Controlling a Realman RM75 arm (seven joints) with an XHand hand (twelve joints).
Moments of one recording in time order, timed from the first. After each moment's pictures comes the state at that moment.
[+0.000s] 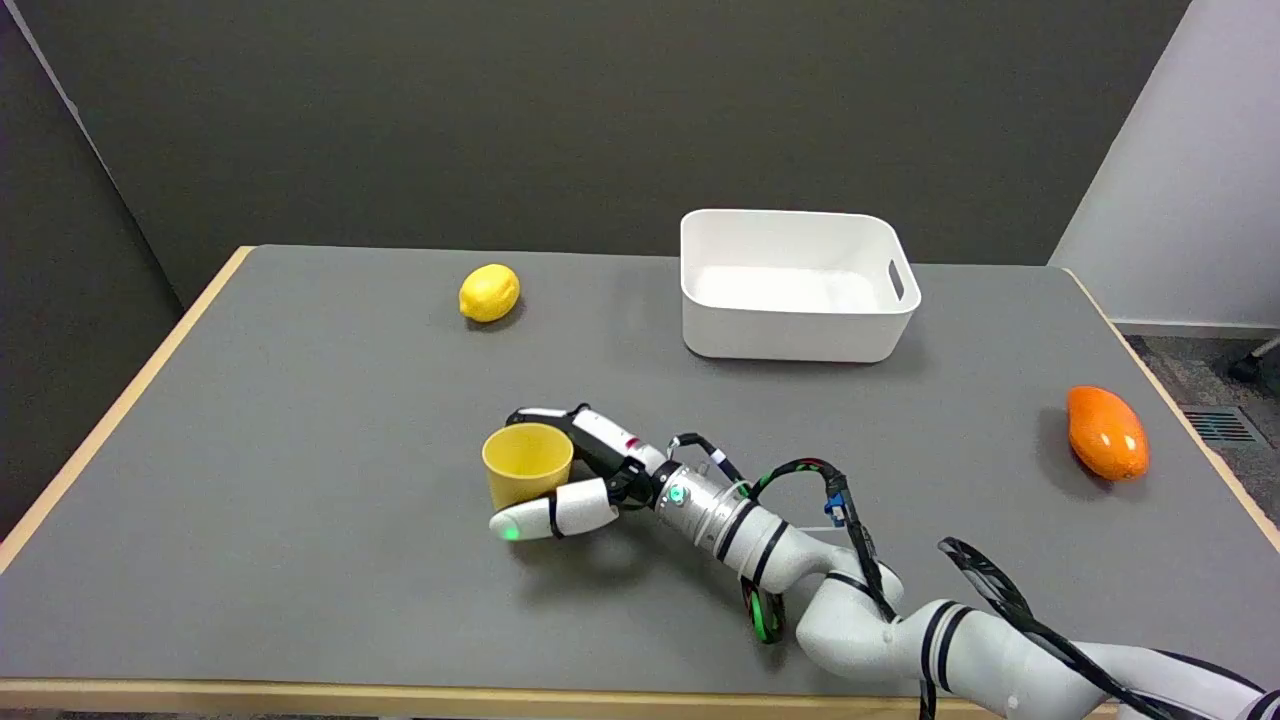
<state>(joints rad) 0.29 -1.29 -2.28 0.94 0.20 0.58 1.45</state>
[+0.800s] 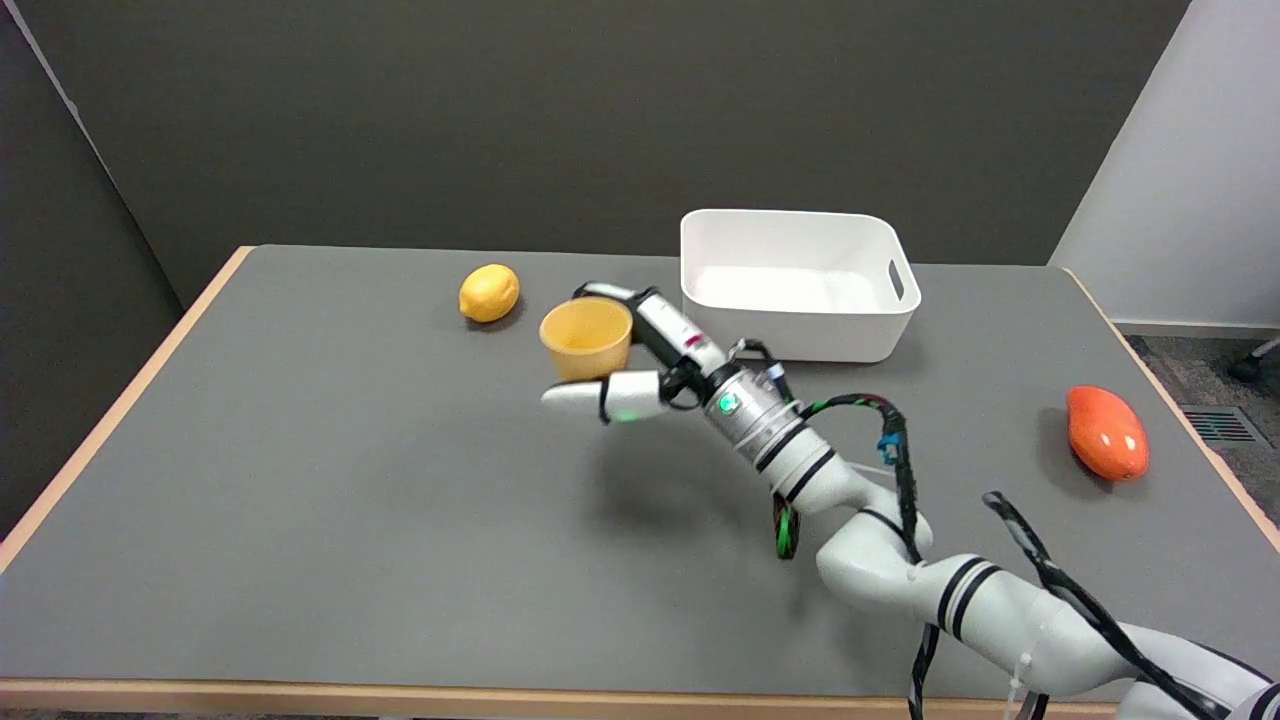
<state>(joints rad) 0.31 -1.26 -2.05 1.01 0.23 0.63 1.21</state>
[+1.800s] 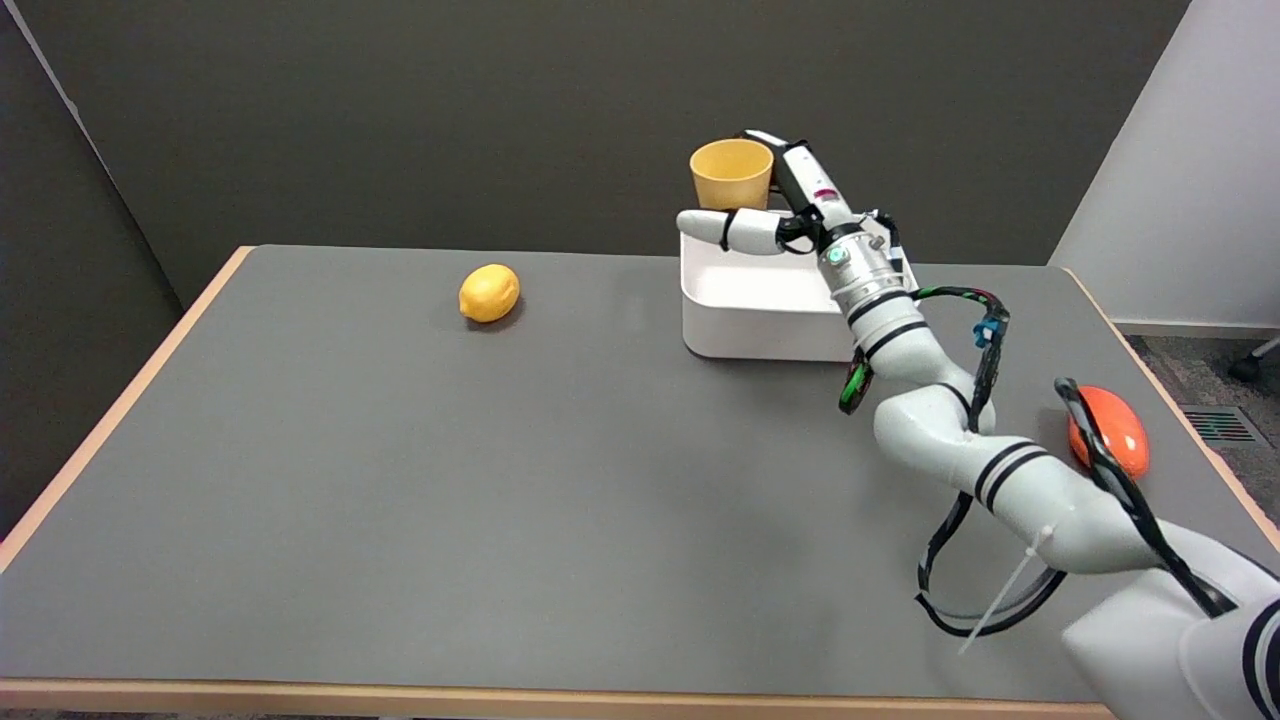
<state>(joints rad) 0.51 -1.15 -1.88 0.88 0.48 0.56 0.94</state>
